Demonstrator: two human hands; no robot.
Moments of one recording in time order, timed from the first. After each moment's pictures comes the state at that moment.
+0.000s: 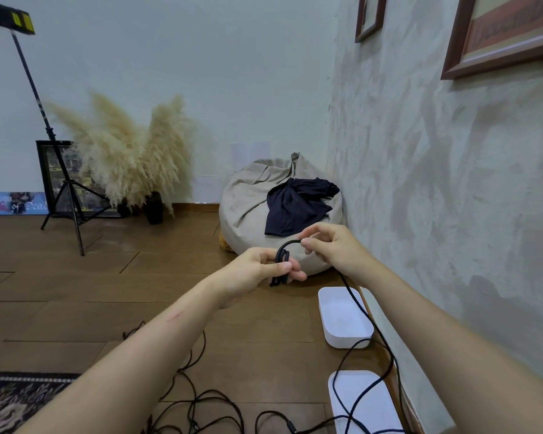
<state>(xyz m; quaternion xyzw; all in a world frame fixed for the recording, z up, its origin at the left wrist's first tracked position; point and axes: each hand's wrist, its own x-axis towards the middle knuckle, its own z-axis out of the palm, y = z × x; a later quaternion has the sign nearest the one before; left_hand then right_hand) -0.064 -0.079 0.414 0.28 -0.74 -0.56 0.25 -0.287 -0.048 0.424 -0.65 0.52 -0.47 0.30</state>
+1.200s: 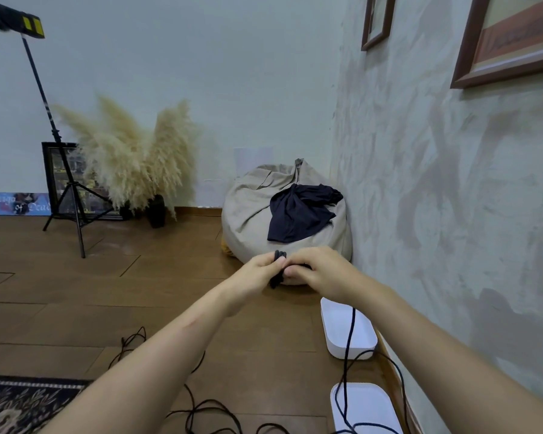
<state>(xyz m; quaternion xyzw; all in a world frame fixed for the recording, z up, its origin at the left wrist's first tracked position) -0.071 -0.101 0.392 0.30 -0.73 -0.53 0.31 -0.254 -0.043 0.426 -0.80 0.54 -0.24 0.10</state>
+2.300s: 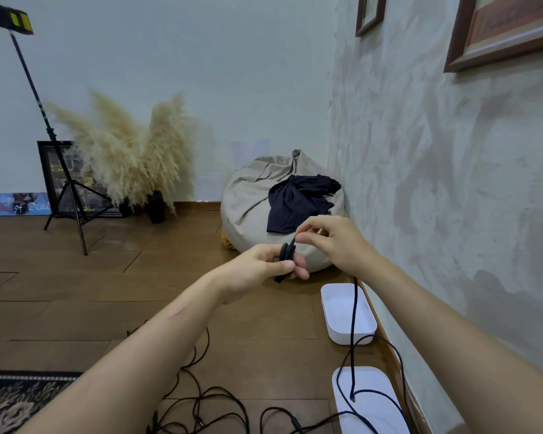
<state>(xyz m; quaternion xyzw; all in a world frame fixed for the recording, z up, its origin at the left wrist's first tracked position) -0.064 -0.083 0.414 0.25 -0.78 -0.53 0.23 -0.276 -0.043 0.437 -0.73 0.53 -0.42 0.11</state>
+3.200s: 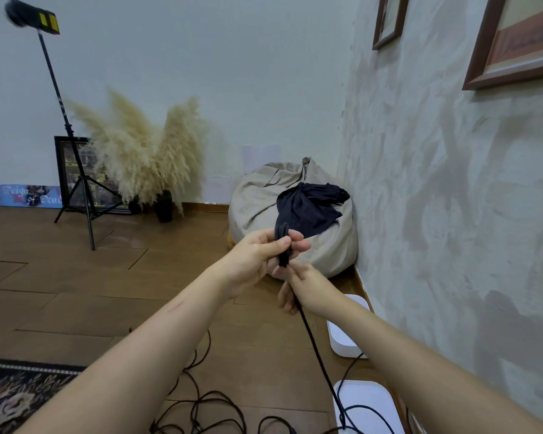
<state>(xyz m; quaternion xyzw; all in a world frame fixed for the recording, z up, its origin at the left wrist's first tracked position) -0.057 -0.086 0.432 0.21 -0.62 -0.66 0.37 -0.210 -0.041 0.394 -0.65 0.56 -0.36 0.38</state>
